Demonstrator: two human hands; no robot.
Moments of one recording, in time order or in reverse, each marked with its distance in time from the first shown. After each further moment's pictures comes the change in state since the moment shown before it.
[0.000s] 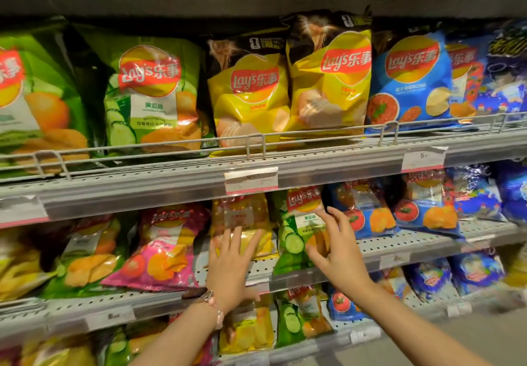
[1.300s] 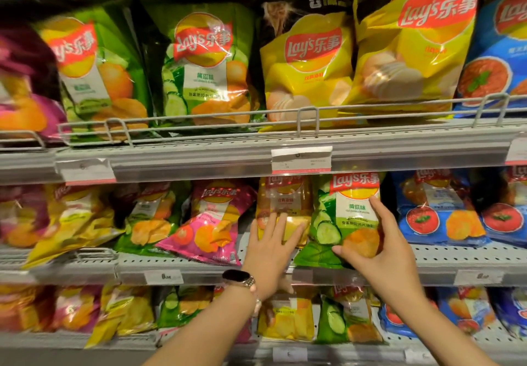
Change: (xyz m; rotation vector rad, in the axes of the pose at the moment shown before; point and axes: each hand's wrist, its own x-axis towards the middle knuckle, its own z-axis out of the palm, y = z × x) left_hand -0.001 -0.004 0.012 0.195 -0.043 0.001; right_hand -0.006 -0.007 0.020 0.371 -0.013 0.096
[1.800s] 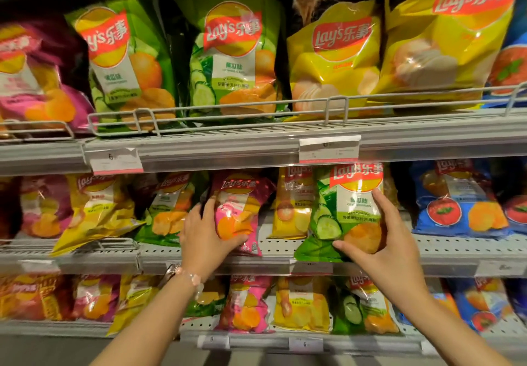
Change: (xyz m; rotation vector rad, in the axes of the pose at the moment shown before) left_hand -0.061 -0.116 0.001 -0.531 0.297 -0.618; right_hand -0.017 -0.029 0.026 -0.044 0.008 -0.076
